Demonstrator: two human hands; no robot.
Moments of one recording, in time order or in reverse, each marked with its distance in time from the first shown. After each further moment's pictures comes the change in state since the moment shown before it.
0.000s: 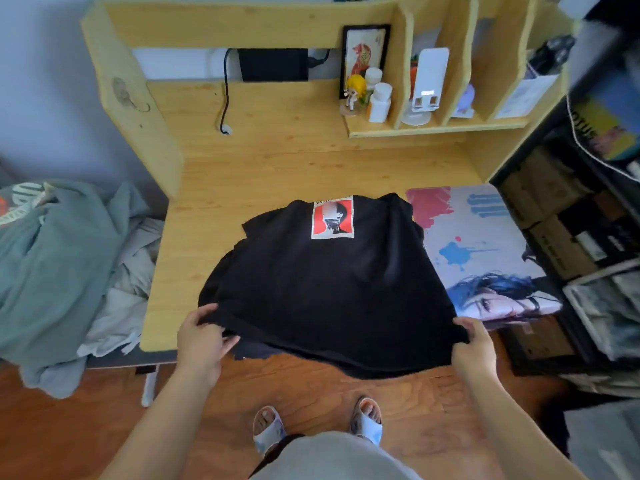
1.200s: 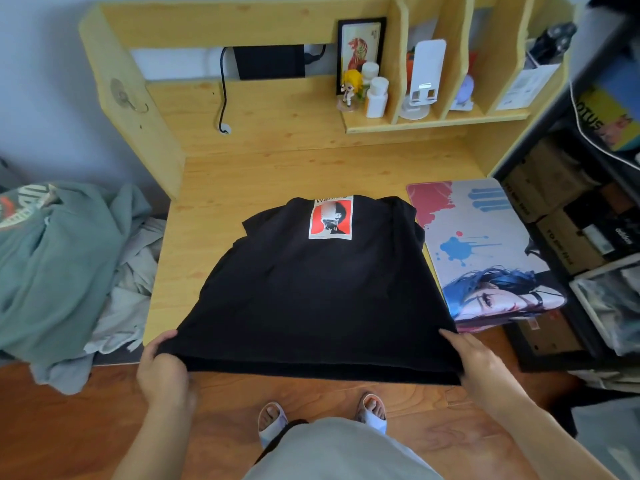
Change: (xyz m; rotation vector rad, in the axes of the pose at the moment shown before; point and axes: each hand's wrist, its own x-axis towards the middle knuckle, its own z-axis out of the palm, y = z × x) left_hand -0.019 -0.015 -0.042 -0.133 0.350 0.070; right_hand -0.008 0.024 -0.034 -0.539 -0.322 -0.363
